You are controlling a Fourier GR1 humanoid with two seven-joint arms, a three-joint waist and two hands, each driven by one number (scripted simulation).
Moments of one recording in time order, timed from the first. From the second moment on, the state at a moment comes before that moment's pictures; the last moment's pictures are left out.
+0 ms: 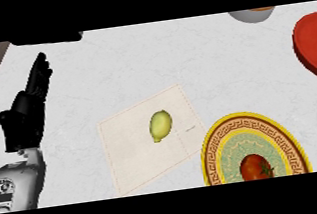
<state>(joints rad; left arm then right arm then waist) -0.26 0.22 0.00 -1.61 -0.15 0.12 0.18 -0.69 -0.61 -0.50 -0.52 0.70 -0.45 -0.34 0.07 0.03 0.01</state>
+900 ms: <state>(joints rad) -0.28 0.21 0.00 -1.60 -0.15 0.11 0.17 -0.78 -0.69 -0.69 -0.24 0.51 -0.20 -0.58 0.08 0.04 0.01</state>
